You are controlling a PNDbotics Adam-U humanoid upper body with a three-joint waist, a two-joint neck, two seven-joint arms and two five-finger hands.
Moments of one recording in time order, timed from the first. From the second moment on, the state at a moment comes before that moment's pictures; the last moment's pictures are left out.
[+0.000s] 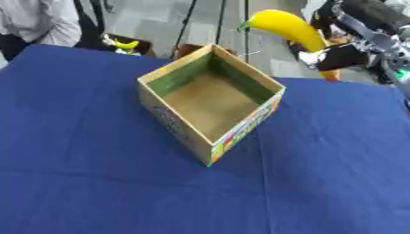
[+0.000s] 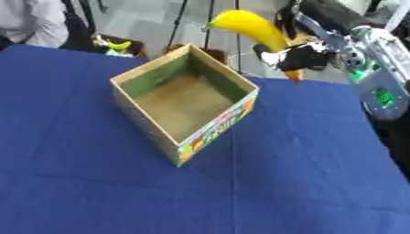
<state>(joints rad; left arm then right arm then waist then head) -0.15 0.09 0.19 -1.98 -0.04 -0.12 0.05 -0.91 -0.86 0.08 -1.43 0.71 -0.10 0.25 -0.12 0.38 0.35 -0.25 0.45</state>
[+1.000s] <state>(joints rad) -0.15 0.09 0.18 -1.98 -0.04 -0.14 0.04 -0.99 -0.81 0.11 -1.27 0.84 -0.12 0.19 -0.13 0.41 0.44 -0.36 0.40</state>
